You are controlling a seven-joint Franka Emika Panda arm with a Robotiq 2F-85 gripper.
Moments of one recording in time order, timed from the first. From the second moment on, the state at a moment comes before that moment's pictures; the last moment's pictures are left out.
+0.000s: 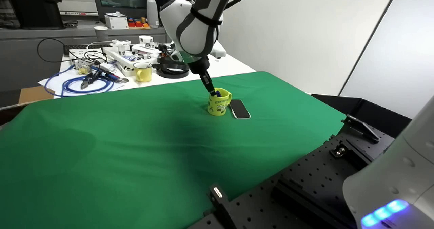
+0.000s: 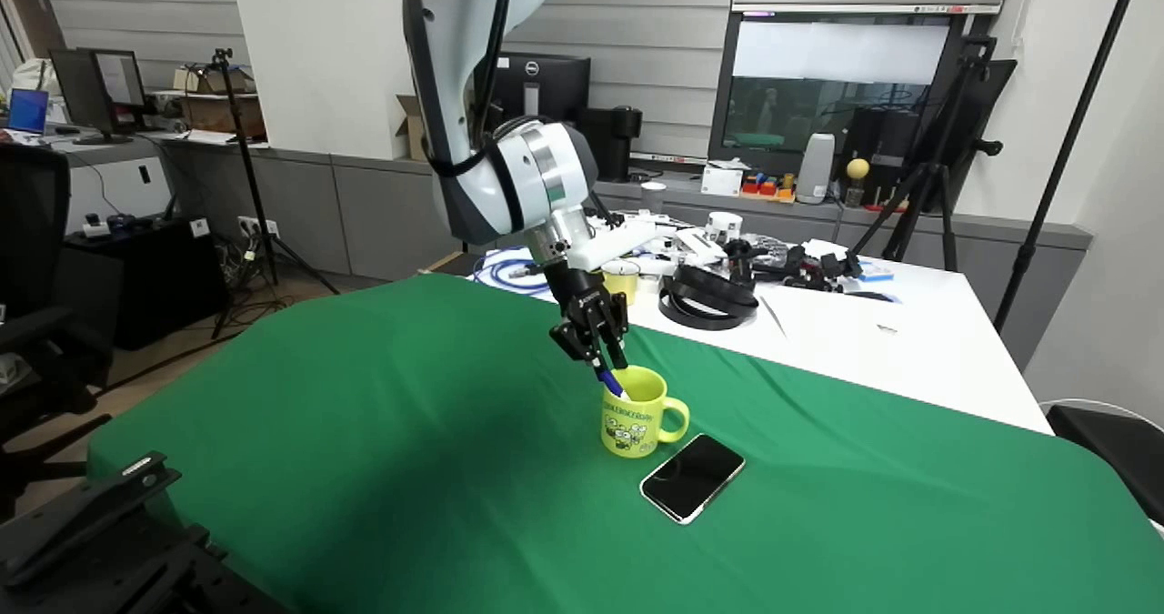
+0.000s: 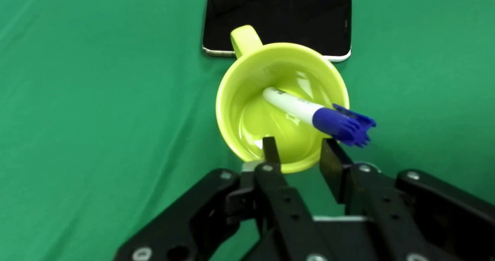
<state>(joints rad) 0.10 0.81 0.02 -1.80 -0.73 2.34 -0.55</state>
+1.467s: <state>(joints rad) -0.02 0.80 0.10 -1.80 -0.64 2.31 -1.10</state>
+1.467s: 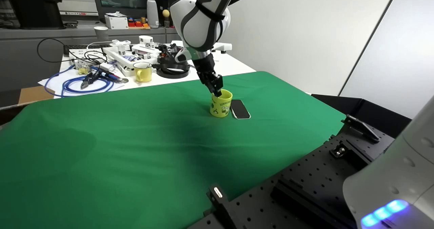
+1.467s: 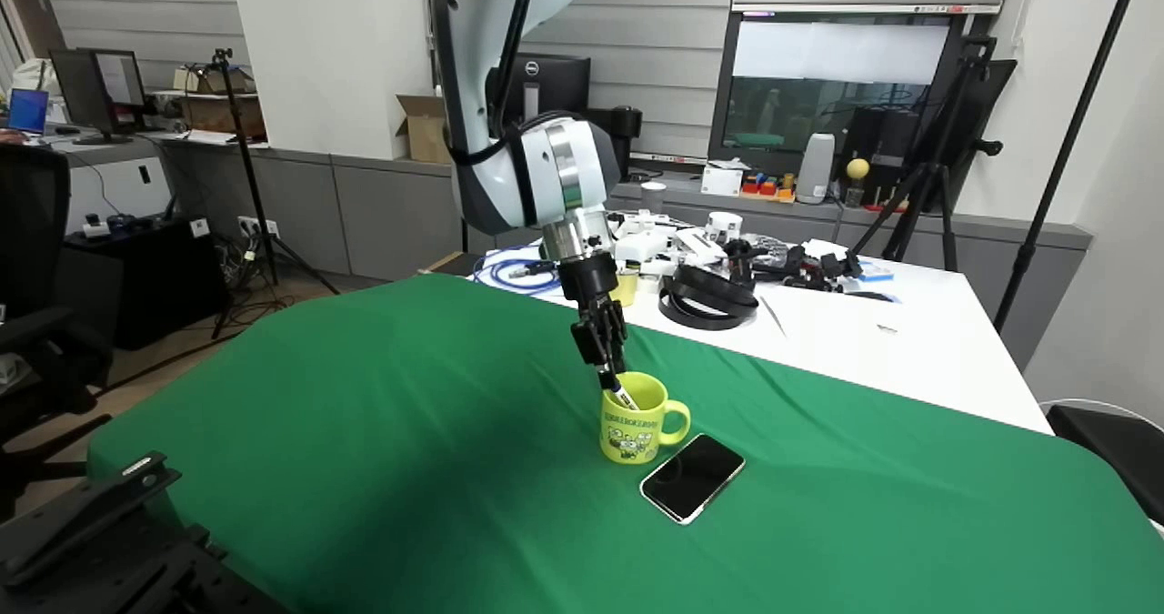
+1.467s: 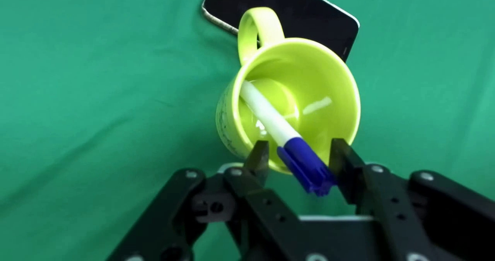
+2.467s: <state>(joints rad) 0.03 0.79 0.08 -1.65 -0.51 2.07 -1.10</state>
